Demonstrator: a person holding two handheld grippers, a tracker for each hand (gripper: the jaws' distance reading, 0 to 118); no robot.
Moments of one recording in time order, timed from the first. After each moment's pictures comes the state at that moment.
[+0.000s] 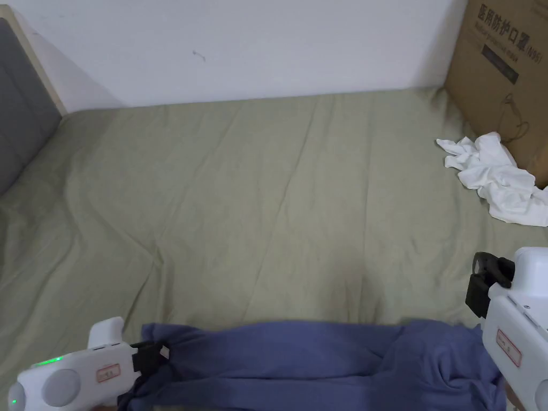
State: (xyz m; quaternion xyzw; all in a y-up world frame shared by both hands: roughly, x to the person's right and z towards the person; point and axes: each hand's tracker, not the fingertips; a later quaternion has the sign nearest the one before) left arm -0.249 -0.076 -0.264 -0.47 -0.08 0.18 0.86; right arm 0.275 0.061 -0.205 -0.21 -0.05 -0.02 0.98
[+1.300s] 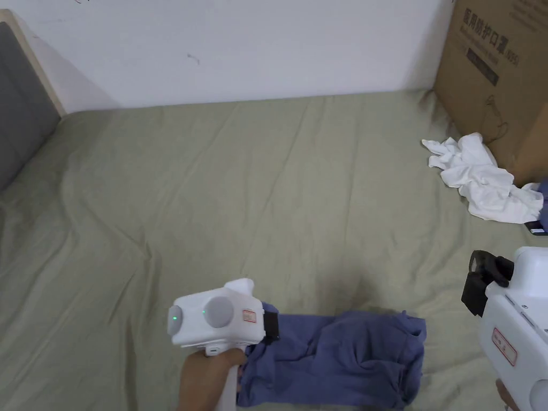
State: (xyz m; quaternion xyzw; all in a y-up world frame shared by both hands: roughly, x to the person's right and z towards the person) left arm -0.009 -0.080 -0.314 -0.57 -0.13 0.14 0.80; right arm 0.316 0.065 -0.176 -0.20 -0.05 -0.04 0.98
